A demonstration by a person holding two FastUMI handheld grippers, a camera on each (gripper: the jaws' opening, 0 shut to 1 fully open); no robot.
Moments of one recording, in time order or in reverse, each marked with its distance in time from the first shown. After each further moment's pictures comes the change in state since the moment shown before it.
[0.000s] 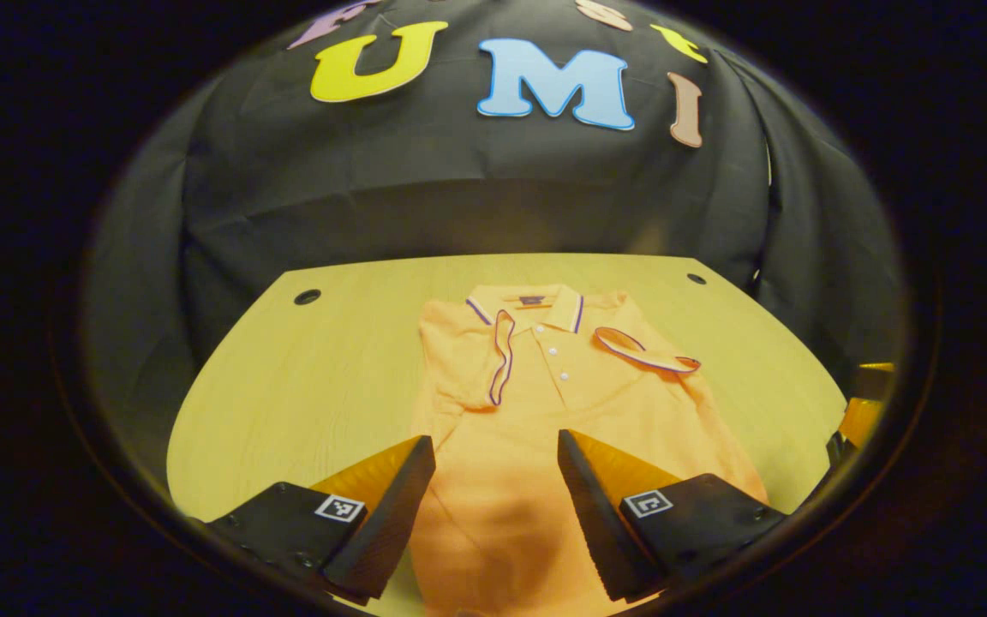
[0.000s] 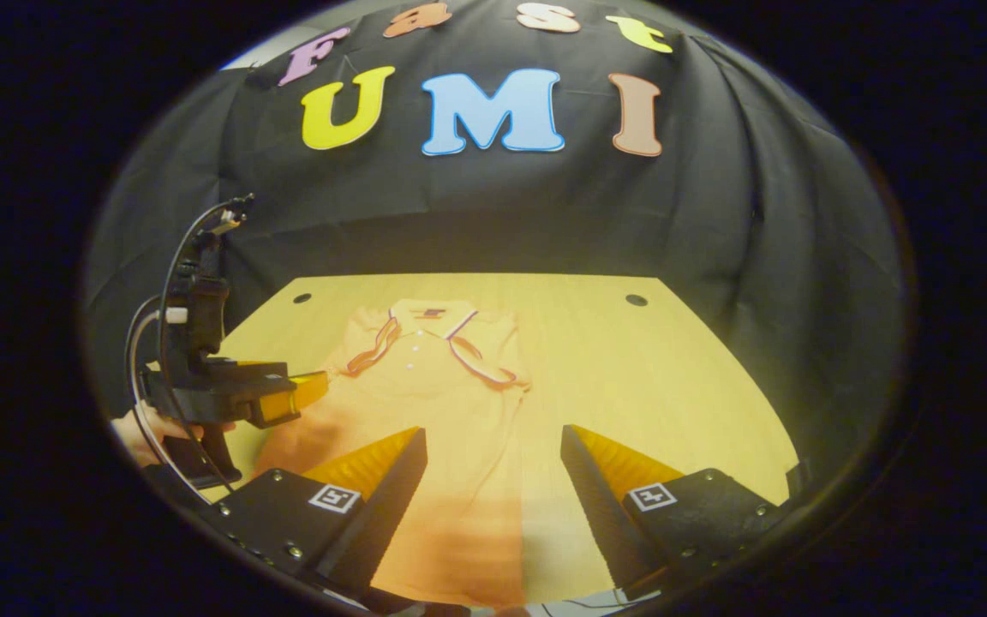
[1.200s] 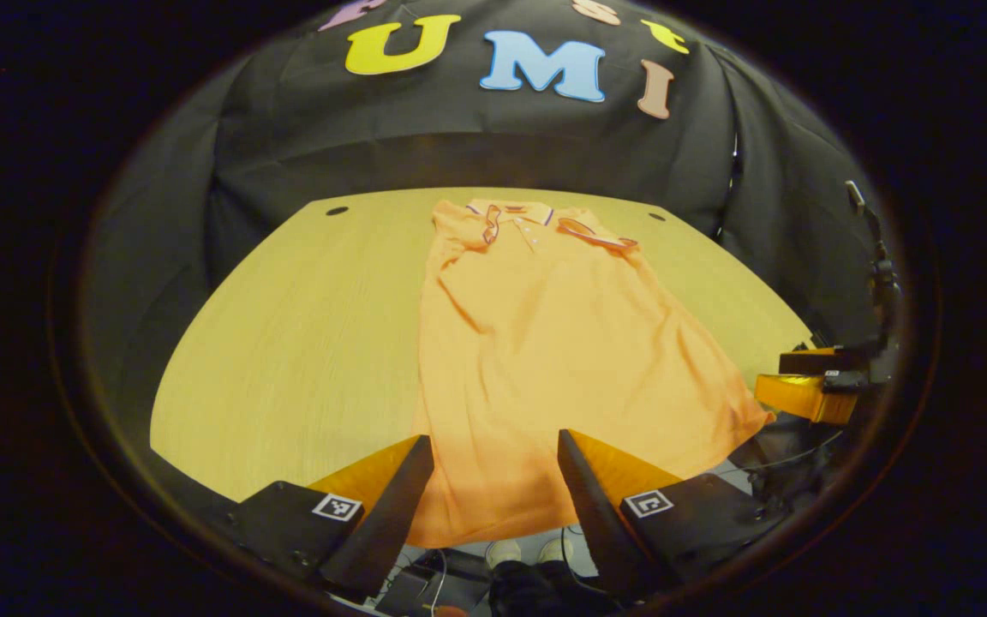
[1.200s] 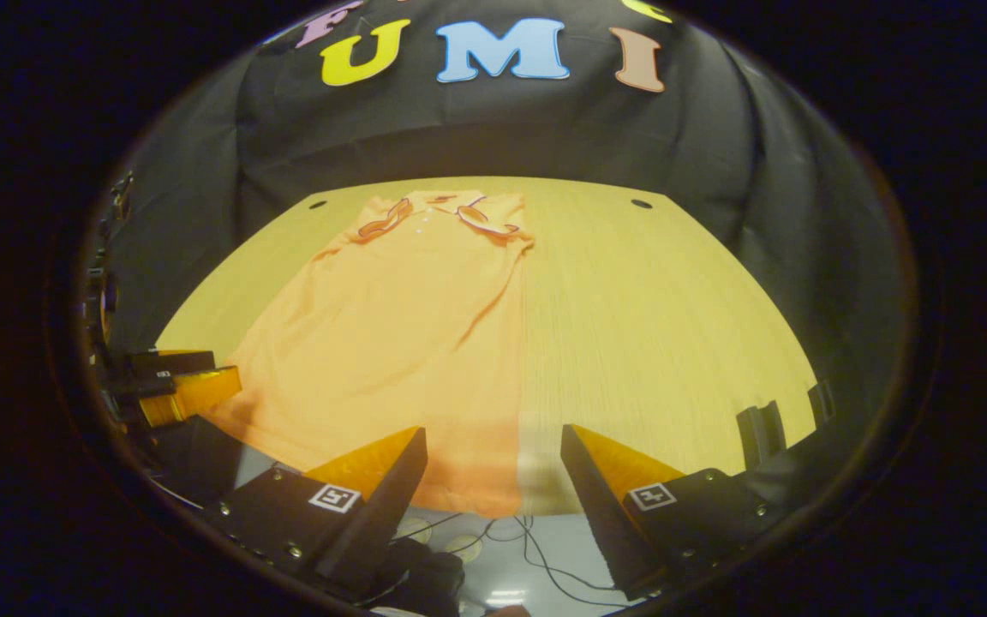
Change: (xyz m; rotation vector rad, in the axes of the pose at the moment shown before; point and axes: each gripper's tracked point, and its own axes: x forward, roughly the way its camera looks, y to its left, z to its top) left arm -0.146 0.002 -0.170 -0.013 0.145 -0.042; right arm -0.036 -0.005 -0.158 -0.017 0.251 0.021
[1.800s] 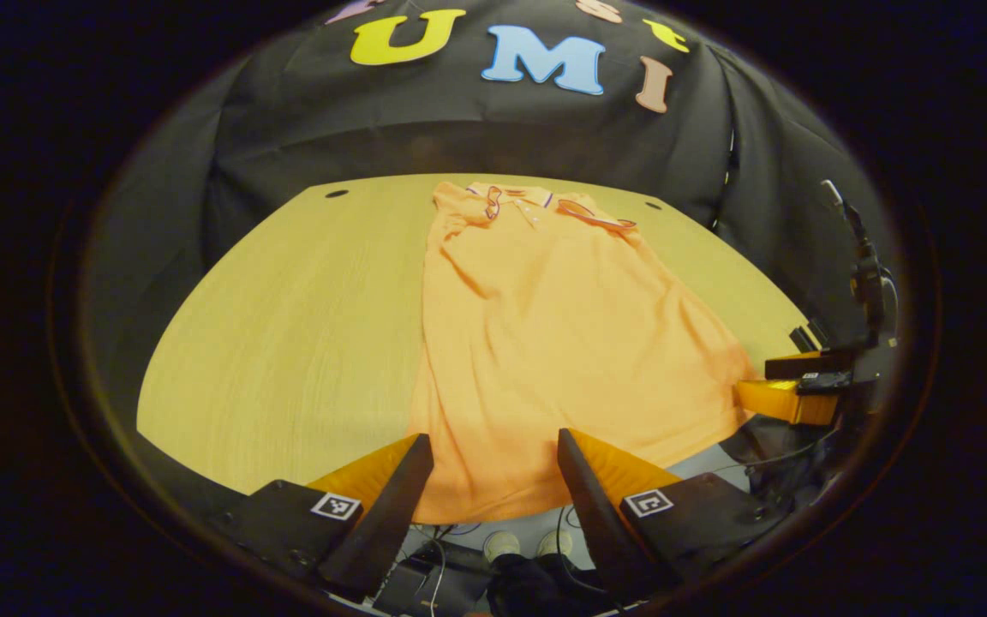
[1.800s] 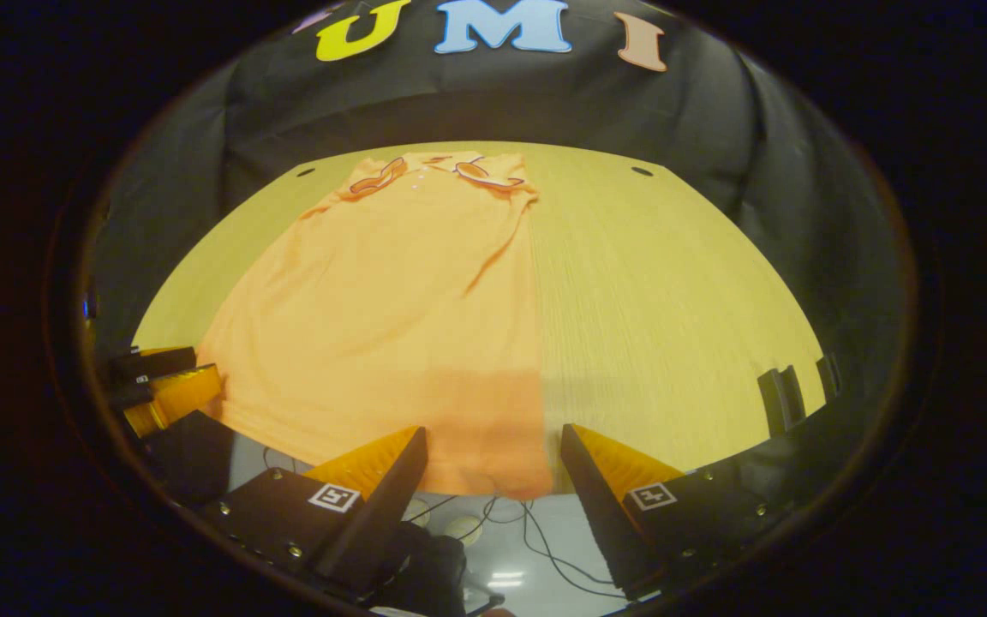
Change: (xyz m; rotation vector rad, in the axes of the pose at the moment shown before) left arm 0.000 0.006 -0.026 -0.004 0.012 -0.017; right arm 0.016 0.017 -0.035 0.005 0.092 -0.037
